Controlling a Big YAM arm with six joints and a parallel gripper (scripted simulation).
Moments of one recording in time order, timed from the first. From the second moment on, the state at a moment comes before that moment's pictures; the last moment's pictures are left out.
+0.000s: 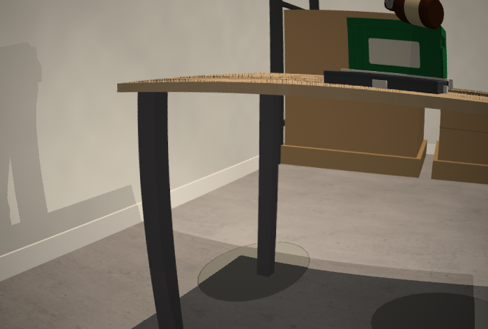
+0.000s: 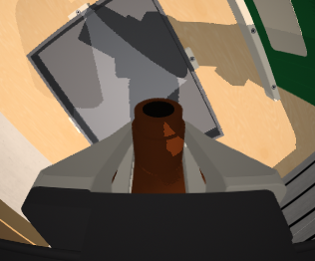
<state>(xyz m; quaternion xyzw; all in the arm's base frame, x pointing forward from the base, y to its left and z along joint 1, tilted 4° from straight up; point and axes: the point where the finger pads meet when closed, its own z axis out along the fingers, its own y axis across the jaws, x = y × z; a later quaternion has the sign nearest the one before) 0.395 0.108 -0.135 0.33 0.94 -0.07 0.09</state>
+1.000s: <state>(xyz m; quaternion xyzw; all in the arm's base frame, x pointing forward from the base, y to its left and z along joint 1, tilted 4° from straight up) 0.393 0.108 -0.134 0.32 0.93 -0.09 0.16</state>
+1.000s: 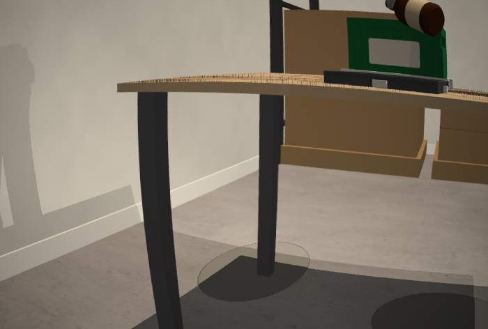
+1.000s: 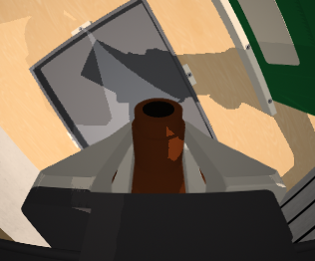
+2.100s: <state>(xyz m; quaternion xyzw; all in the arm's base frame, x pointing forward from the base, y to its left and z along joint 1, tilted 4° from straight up) 0.395 0.109 -0.133 0.32 0.92 -0.10 0.18</state>
